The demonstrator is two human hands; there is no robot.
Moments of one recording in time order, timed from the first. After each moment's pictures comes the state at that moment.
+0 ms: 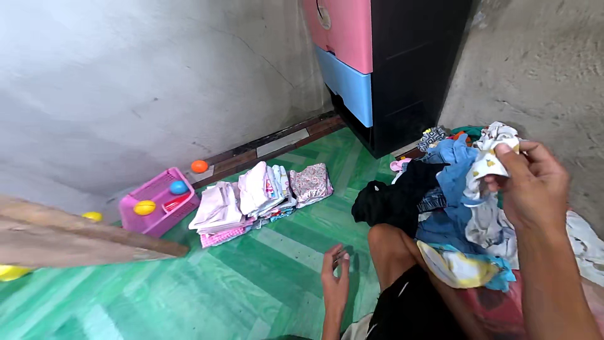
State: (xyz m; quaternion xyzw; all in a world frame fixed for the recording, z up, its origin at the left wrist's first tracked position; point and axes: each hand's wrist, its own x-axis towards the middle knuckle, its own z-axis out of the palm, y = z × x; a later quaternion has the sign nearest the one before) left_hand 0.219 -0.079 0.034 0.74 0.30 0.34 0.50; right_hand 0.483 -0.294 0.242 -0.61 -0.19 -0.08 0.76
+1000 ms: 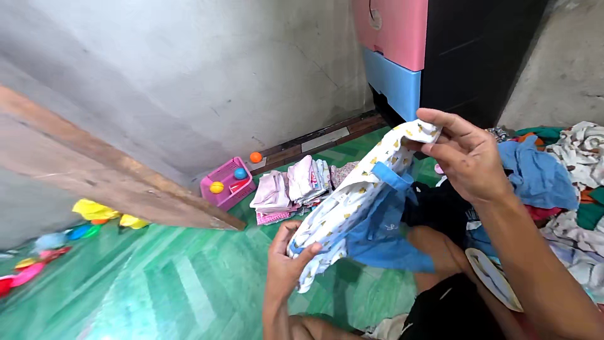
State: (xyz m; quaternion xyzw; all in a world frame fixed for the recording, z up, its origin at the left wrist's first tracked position) left_hand 0.125 -0.007 0.237 0.76 0.16 0.41 0.47; right_hand 0.432 -0.169 0.293 -0.41 -0.49 0.11 0.76
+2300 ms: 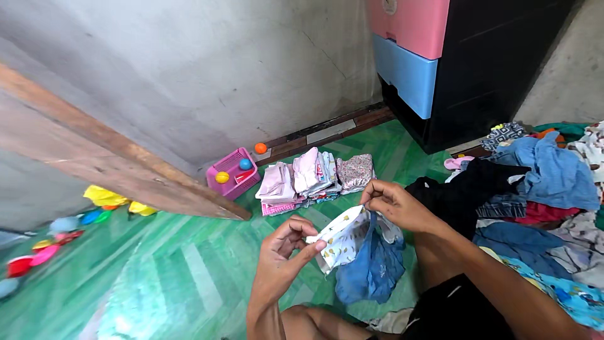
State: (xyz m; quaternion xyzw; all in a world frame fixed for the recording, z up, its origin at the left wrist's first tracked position) left_hand 0.108 0.006 0.263 0.79 0.07 0.35 0.50; right_hand 0.365 -0.107 0.233 -0.49 -0.57 0.32 0.57
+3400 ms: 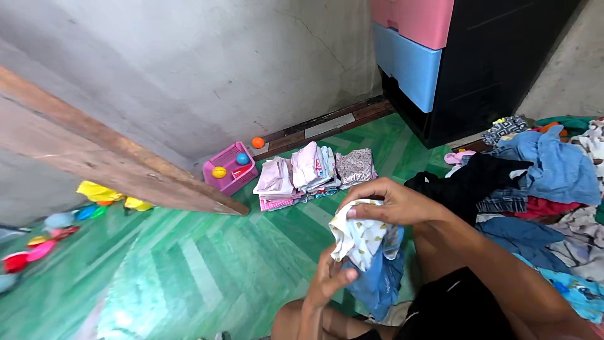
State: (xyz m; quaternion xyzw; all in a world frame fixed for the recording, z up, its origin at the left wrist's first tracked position) left_hand 0.125 -0.028 0.158 0.70 0.02 0.30 0.65; right_hand 0.363 -0.098 0.258 -0.34 -0.69 0.34 0.55
